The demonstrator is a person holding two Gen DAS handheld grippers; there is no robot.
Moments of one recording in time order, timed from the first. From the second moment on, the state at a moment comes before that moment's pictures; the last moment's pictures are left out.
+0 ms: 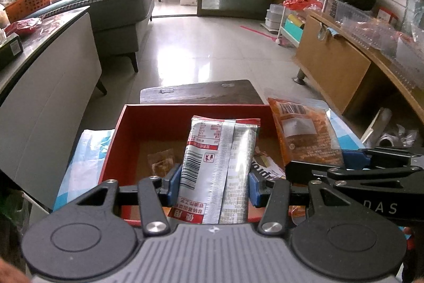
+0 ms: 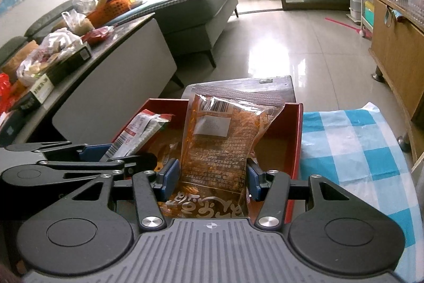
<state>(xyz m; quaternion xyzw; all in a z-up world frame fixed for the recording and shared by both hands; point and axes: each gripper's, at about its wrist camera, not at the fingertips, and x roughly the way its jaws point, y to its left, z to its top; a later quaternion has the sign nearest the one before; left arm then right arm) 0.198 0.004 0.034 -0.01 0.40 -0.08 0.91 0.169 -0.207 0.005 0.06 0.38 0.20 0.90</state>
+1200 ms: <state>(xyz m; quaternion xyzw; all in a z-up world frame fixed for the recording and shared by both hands) 0.263 -0.013 -0.025 0.03 0.43 -0.04 0.90 0.229 -0.200 -0.038 0.03 0.42 0.17 0.89</state>
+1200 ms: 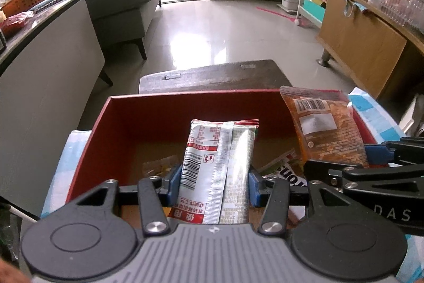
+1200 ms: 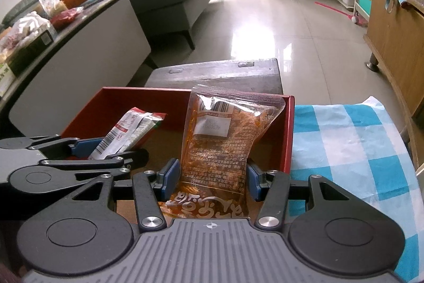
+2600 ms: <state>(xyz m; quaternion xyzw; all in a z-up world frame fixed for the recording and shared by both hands) 0.220 0.003 0.007 0.02 0.41 -0.01 0.91 0.191 -0.191 -0.005 0.01 0.39 0.17 0.90</state>
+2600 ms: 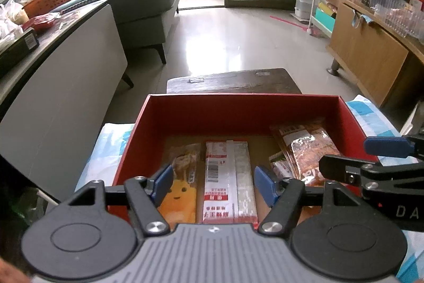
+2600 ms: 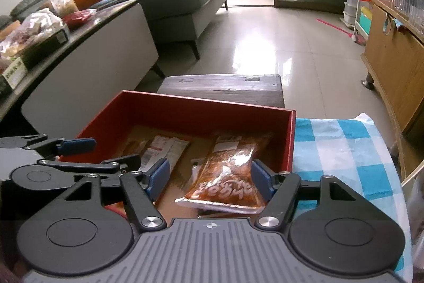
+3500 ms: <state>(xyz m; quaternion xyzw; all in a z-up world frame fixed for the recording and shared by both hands) 0.122 0.026 0.018 0.00 0.43 -0.02 0.90 0.111 -0.187 -0.010 0.04 0.43 0.19 0.88</state>
